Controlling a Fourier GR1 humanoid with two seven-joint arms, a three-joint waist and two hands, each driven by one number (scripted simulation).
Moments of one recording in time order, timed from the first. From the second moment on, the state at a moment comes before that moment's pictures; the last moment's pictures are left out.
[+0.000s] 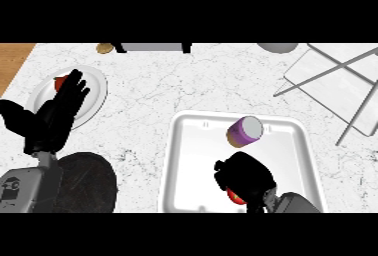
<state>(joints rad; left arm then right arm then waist) -0.25 0.22 0.12 -1.51 0.11 -0.02 0.23 -0.24 -0.29 0.65 -1.61 1.11 0.58 0.02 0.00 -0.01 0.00</state>
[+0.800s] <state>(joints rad) -0.24 0.20 0.12 -1.52 0.10 -0.01 0.23 0.29 -0.36 0.80 -2.00 1.24 0.29 0.15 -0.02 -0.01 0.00</state>
